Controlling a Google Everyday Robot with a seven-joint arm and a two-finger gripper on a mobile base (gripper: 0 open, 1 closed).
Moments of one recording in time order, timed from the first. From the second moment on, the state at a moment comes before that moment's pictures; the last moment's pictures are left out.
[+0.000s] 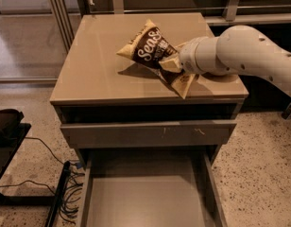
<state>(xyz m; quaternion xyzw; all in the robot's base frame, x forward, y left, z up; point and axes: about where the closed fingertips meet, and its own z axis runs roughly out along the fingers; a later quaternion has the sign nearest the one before) 0.691 -0.089 0.869 -0.41 0.76 0.05 0.50</state>
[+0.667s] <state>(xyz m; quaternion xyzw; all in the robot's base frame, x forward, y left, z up) 0.691 -0.089 0.869 -0.41 0.76 0.05 0.50</state>
